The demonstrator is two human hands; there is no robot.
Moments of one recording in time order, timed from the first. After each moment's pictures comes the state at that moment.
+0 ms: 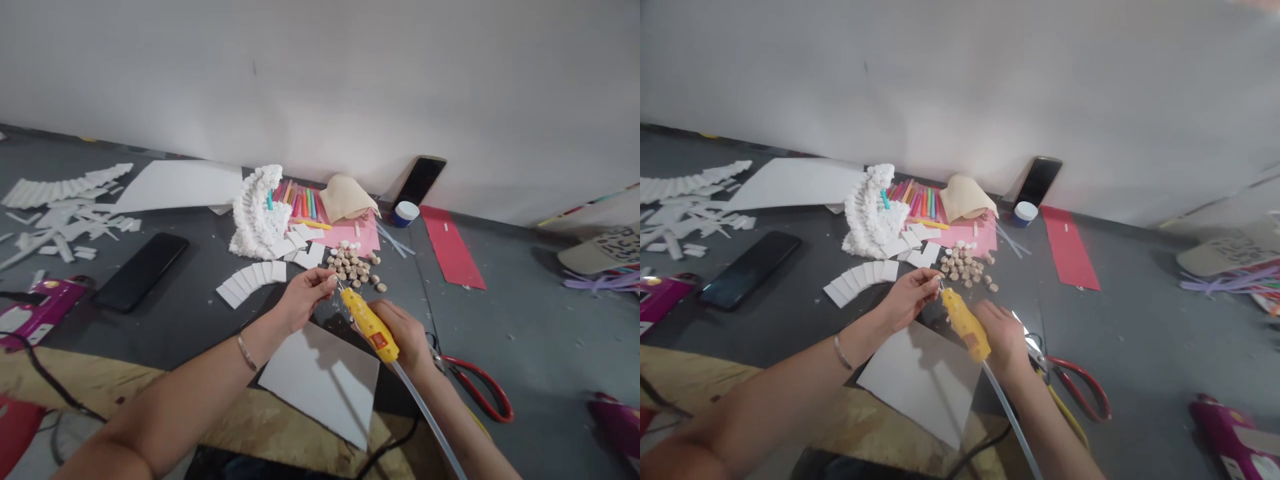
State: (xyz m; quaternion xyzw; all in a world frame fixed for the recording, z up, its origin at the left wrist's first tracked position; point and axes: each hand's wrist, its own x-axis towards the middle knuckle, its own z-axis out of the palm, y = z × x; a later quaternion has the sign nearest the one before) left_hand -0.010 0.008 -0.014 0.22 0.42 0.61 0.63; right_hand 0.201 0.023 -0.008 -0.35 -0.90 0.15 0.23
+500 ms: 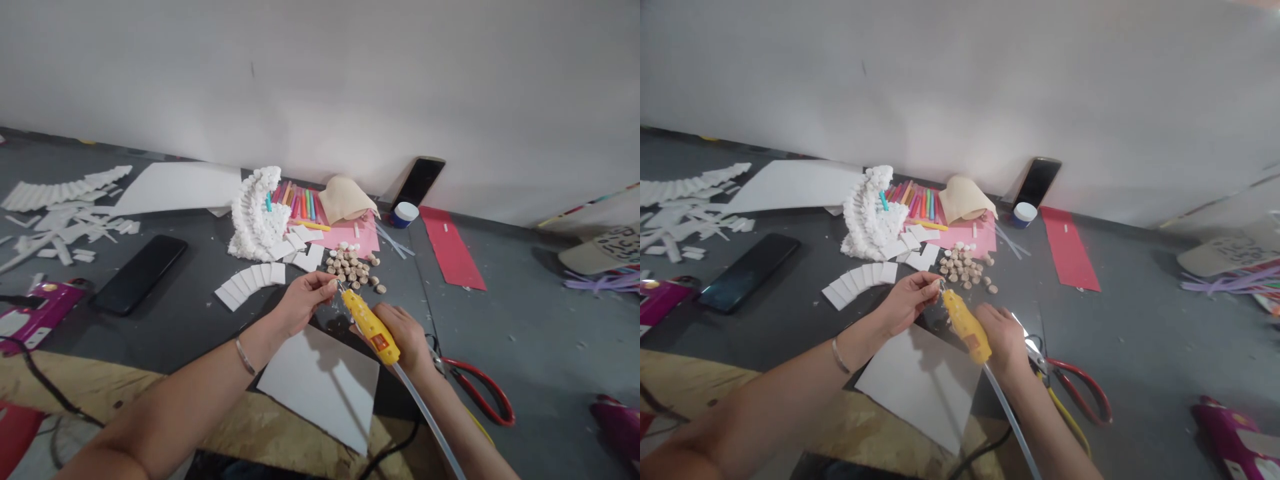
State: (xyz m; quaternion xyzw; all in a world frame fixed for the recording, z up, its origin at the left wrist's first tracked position) left_hand -0.009 0.006 -0.011 0.23 0.41 0.60 0.64; right_hand 0.200 0.026 -0.009 -0.34 -0.91 0.08 0.23
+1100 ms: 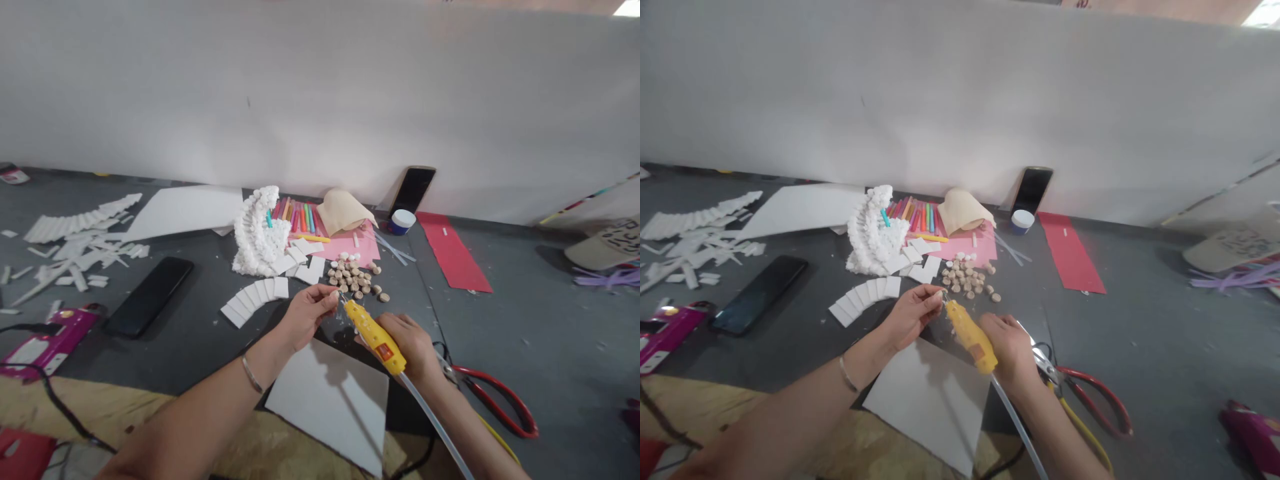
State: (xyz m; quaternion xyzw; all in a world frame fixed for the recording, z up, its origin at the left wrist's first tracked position) left_hand -0.010 0.005 -0.012 0.22 0.43 0.60 0.64; right_hand 0.203 0.028 -0.021 -0.33 -0.91 0.07 0.25
